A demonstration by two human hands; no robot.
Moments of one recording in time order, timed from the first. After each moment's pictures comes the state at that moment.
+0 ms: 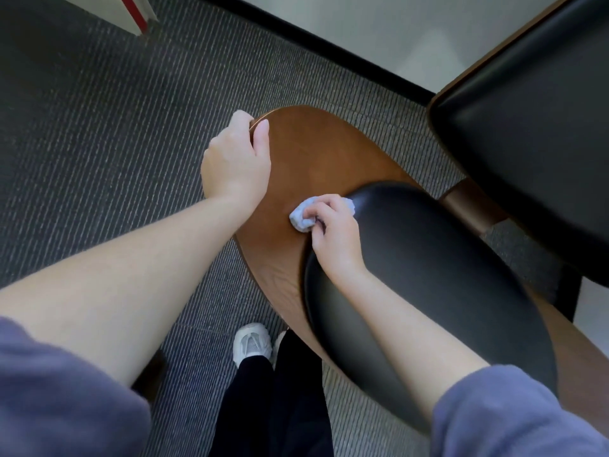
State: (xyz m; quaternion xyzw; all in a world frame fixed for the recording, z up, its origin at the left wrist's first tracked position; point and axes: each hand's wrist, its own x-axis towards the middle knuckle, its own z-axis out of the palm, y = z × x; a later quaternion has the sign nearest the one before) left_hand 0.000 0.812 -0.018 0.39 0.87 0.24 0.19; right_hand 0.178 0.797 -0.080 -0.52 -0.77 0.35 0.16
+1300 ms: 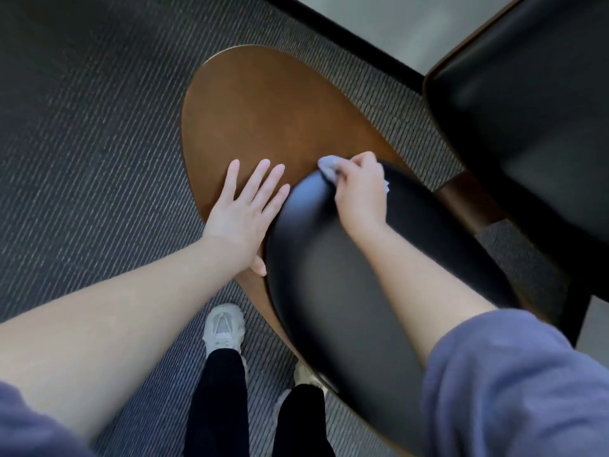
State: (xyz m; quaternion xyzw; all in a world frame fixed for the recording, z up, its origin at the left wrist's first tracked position) left_hand 0.097 0.725 -0.059 0.67 0.65 -0.34 0.12; right_hand 0.246 0.854 -0.102 -0.54 -0.81 0.22 0.08
